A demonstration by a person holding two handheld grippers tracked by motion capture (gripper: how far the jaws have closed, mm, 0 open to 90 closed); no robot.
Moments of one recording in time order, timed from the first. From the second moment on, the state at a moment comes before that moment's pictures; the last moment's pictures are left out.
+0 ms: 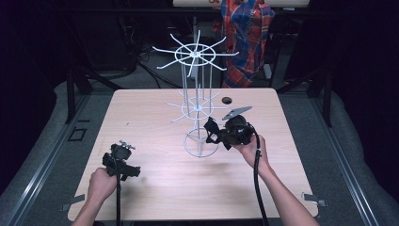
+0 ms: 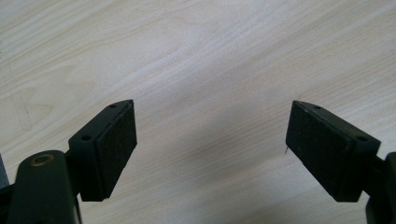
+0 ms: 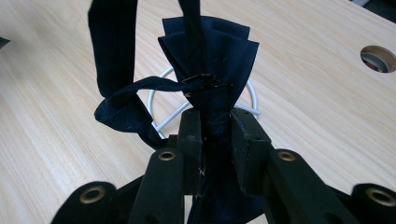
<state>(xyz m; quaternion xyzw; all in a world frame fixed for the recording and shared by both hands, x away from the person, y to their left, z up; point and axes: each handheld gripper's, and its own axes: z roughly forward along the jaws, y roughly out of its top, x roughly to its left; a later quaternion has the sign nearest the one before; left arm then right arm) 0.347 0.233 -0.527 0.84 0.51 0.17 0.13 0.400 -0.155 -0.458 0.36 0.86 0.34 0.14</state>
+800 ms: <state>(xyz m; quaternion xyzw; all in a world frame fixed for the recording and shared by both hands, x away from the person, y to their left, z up) 0.346 0.233 -0.526 0.84 0.51 0.17 0.13 0.402 -0.156 -0.463 0.38 0.85 0.35 0.12</state>
